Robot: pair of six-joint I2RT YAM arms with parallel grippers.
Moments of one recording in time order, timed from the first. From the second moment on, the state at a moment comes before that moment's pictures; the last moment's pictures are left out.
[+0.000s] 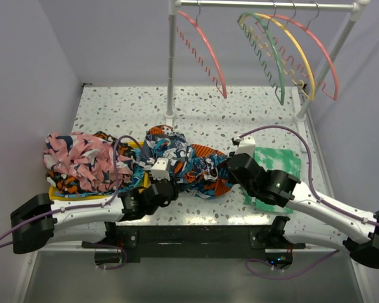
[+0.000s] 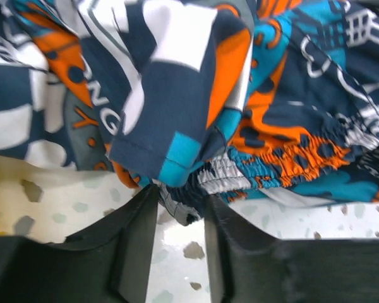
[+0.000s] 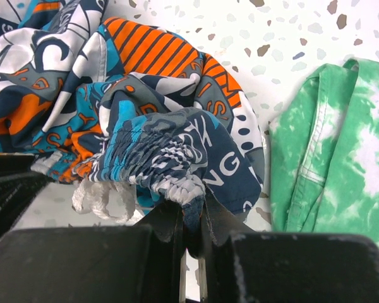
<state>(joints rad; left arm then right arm) -1.15 1.08 0.42 -0.02 -0.62 -0.81 1.01 0.95 0.88 -0.66 0.60 0.62</state>
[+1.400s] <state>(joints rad) -0.72 1.20 1.33 -0.61 -0.35 -0.33 1.01 0.87 1.12 -0.77 0.60 0.44</state>
